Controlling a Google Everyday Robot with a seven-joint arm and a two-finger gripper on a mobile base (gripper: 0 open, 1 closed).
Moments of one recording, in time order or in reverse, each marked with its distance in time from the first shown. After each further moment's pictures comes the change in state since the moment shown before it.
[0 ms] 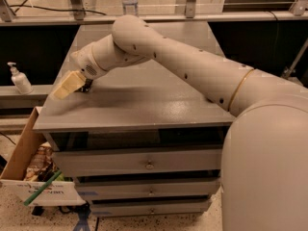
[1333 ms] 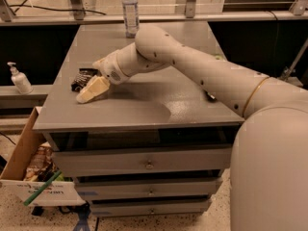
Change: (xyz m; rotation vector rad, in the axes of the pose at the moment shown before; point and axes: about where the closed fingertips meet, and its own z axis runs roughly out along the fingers) arm 0.071 -0.032 -0.030 0.054 0.064 0.021
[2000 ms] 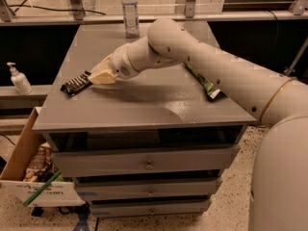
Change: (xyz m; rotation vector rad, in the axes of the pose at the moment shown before) arm -0.016 0.004 -0.035 0.022 -0.043 -0.038
